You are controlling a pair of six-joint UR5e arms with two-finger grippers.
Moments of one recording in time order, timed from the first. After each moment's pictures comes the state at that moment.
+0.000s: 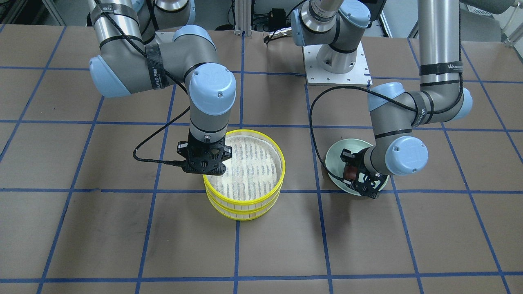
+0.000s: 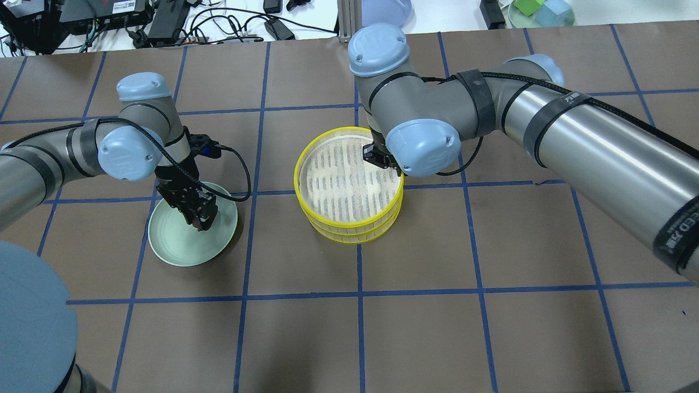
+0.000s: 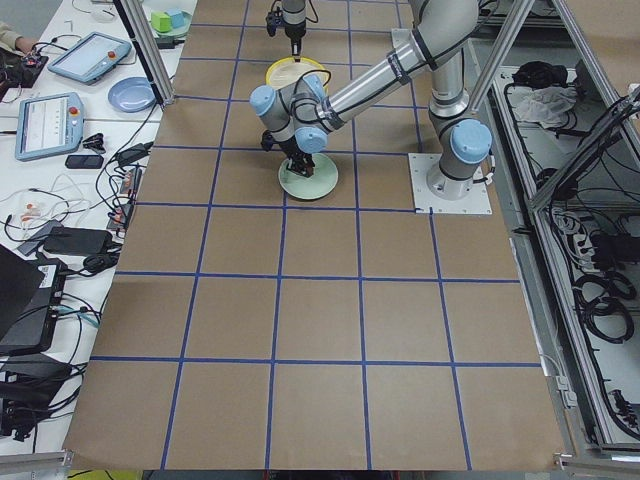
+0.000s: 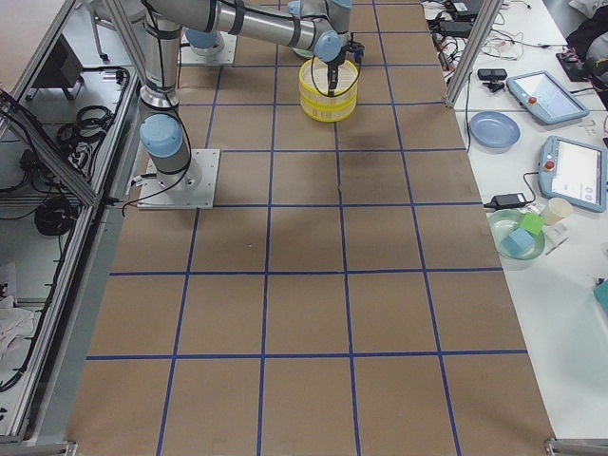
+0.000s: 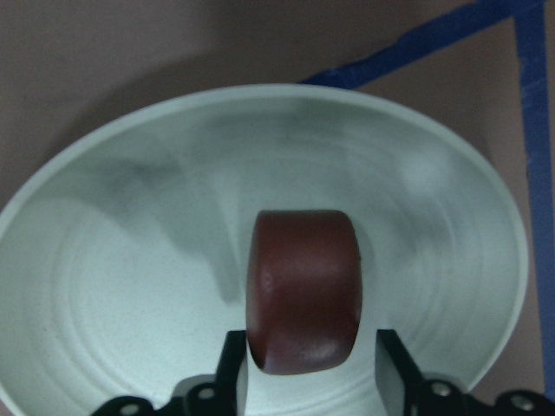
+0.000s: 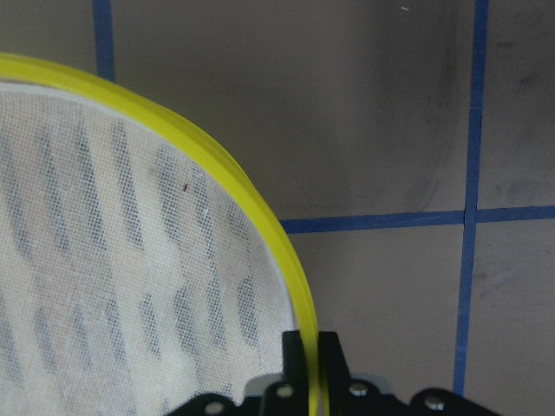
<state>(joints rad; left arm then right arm) -1.40 -1.97 -1.82 -1.31 1.67 0.56 1.90 -1.21 1.63 -1.93 -1.74 0.35</state>
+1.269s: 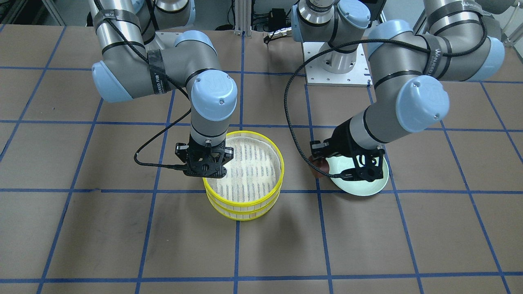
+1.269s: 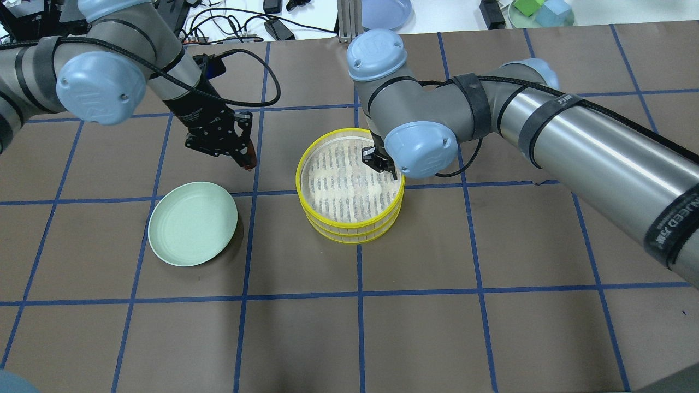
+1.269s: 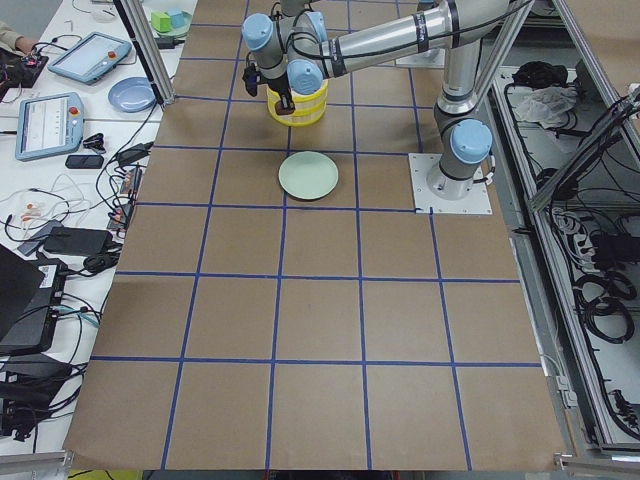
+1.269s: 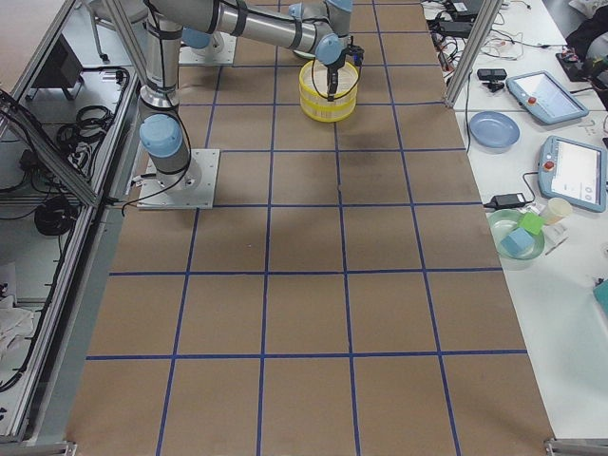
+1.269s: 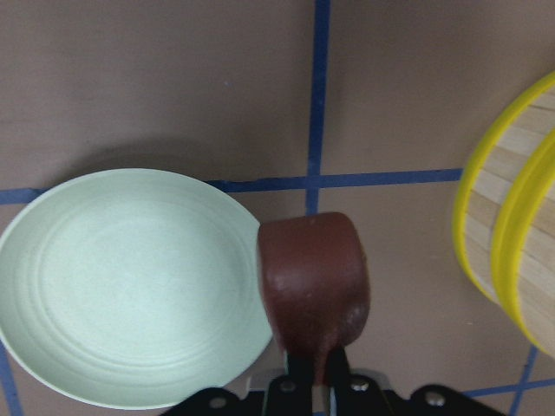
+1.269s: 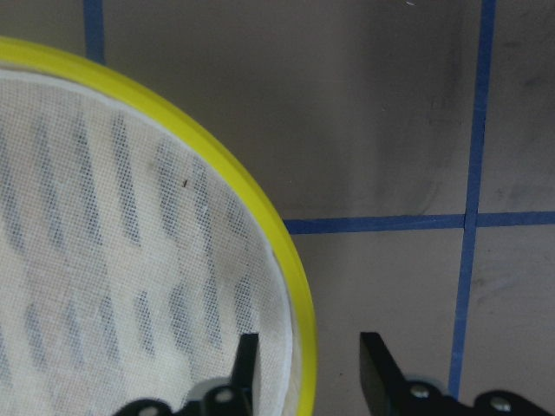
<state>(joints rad) -1.55 -1.82 -1.61 -1.48 1.27 -0.14 1.90 -1.20 1.63 -1.93 -1.74 0.32</state>
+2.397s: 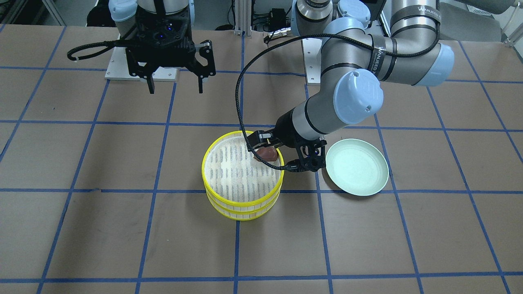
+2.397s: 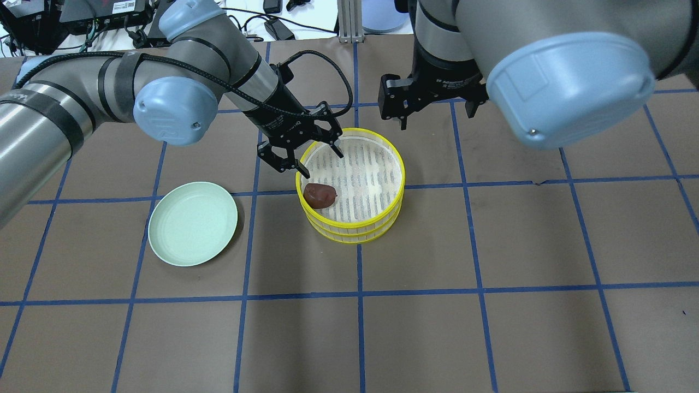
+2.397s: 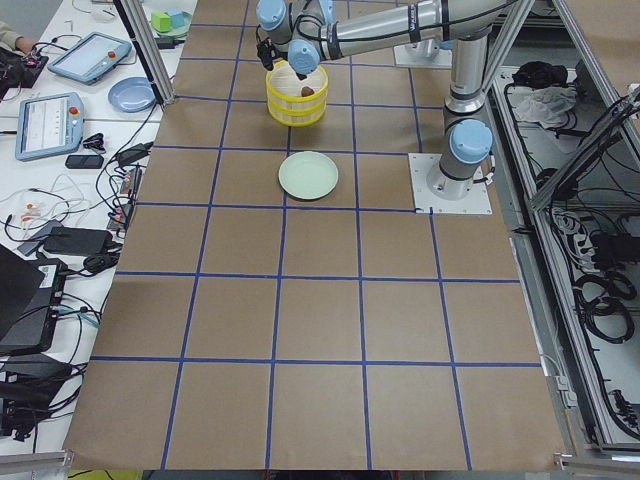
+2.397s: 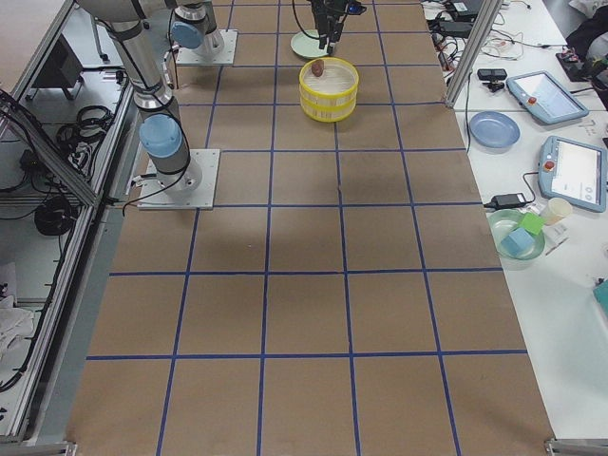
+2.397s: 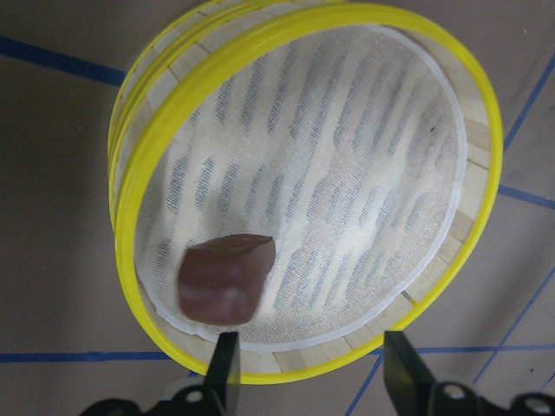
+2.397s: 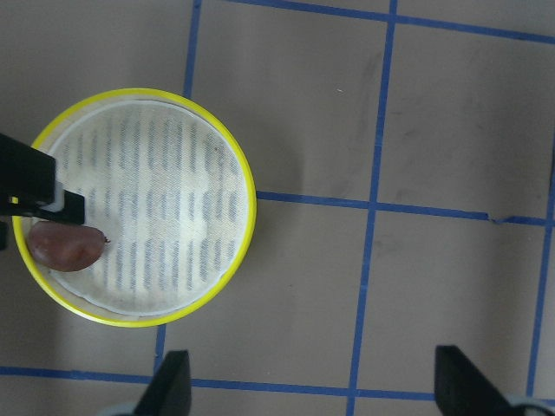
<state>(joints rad) -1.69 -1.83 -1.62 -1.41 1.13 -0.38 1.82 -1.55 1.50 -1.62 -1.66 0.15</state>
